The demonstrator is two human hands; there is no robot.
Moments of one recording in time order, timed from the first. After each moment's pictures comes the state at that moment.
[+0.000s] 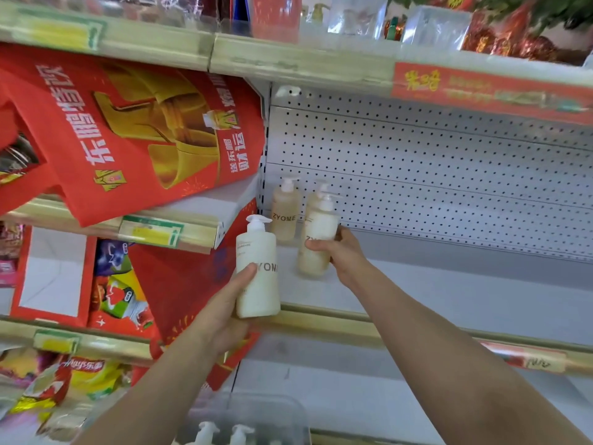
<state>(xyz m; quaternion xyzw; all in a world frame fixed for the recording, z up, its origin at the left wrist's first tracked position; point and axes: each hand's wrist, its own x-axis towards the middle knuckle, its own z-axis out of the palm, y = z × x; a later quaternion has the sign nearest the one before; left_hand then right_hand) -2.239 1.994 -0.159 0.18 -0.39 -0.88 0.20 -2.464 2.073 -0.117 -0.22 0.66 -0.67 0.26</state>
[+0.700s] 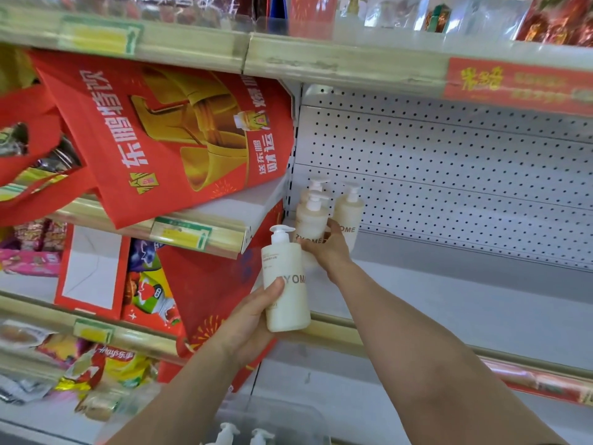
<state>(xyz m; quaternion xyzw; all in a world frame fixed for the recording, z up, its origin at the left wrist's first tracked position) -2.237 1.992 -0.167 0.16 -0.42 -0.87 0.20 -2.453 1.992 -0.142 -0.30 0.72 -0.59 0.19</state>
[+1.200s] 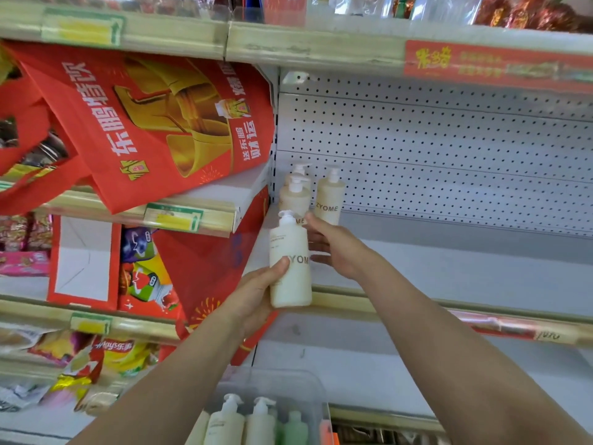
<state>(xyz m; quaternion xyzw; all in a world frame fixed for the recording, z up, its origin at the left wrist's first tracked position) -2.237 2.009 -0.153 0.20 -0.46 -0.85 0.17 -2.409 2.081 -0.102 -0.27 0.67 -0.58 0.38</state>
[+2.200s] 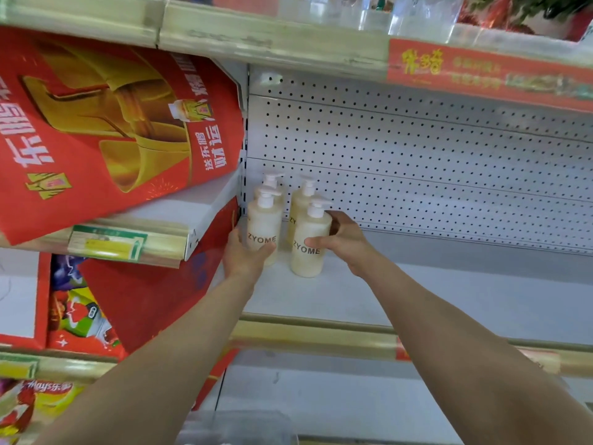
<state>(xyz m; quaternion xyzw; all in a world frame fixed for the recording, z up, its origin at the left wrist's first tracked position) -2.363 1.947 -0.152 0.36 -0.62 -0.59 0.38 -2.506 2.083 -0.097 -0.30 0.74 -0.57 0.20</state>
